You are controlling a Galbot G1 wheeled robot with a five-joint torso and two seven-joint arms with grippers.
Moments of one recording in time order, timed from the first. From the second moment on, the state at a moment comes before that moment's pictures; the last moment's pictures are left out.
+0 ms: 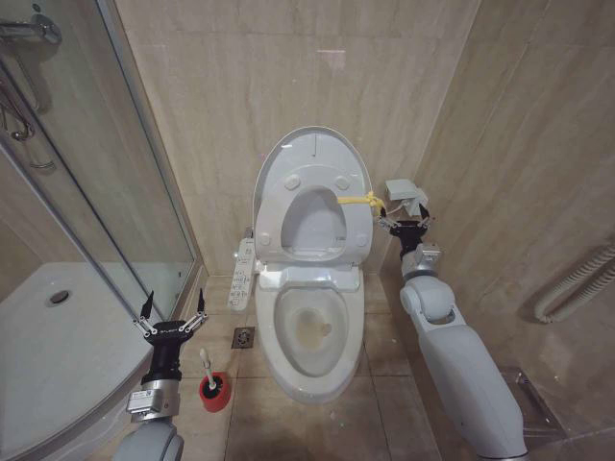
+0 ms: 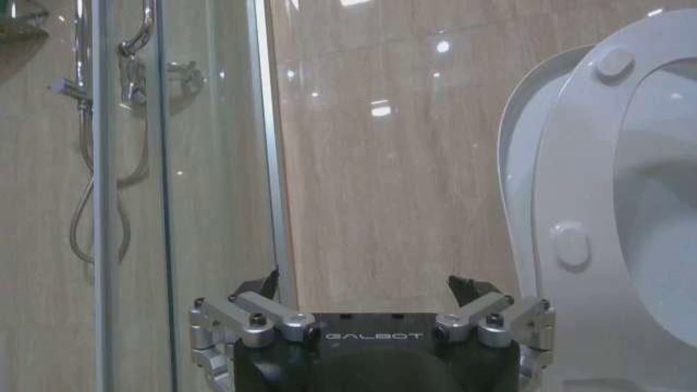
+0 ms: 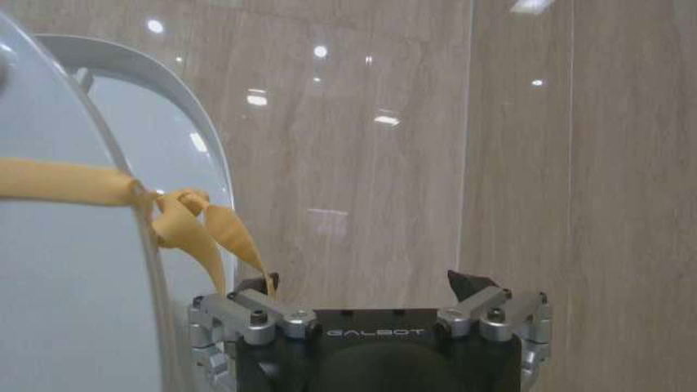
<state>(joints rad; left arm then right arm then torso) 1.46 -1.34 -0.54 -2.01 -0.04 -0.29 -0.23 -0.76 1.25 0.44 1.67 0.21 -0.07 0.24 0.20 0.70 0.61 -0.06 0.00</state>
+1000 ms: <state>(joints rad) 1.46 -1.34 -0.54 -2.01 -0.04 -0.29 -0.23 -0.56 1.31 0.39 1.41 0.17 -0.06 0.26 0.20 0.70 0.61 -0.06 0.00</state>
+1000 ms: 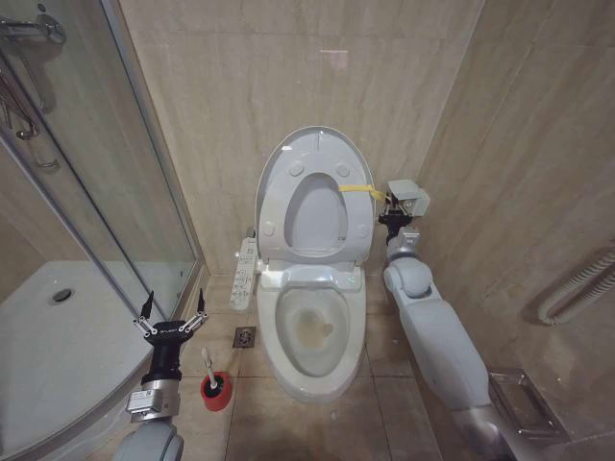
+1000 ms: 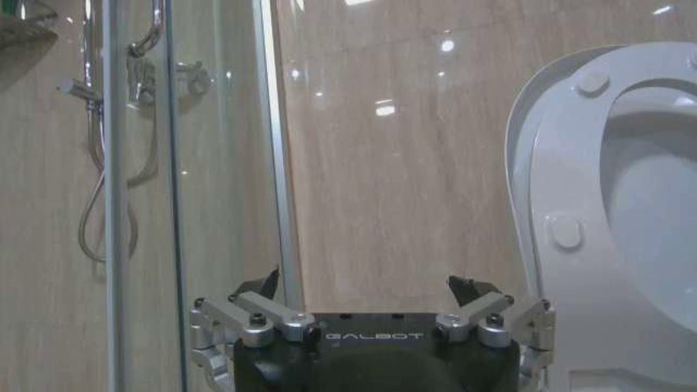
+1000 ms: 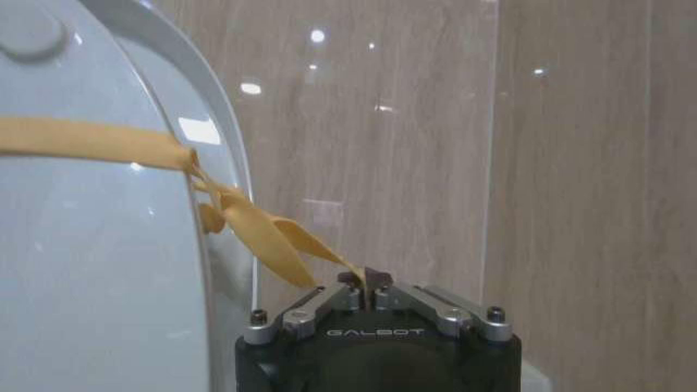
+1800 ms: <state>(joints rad) 1.46 -1.34 -0.54 -2.01 -0.04 -0.29 -0.23 -0.41 1.23 0.39 1.26 0.17 -0.04 0.25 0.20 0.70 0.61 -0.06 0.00</state>
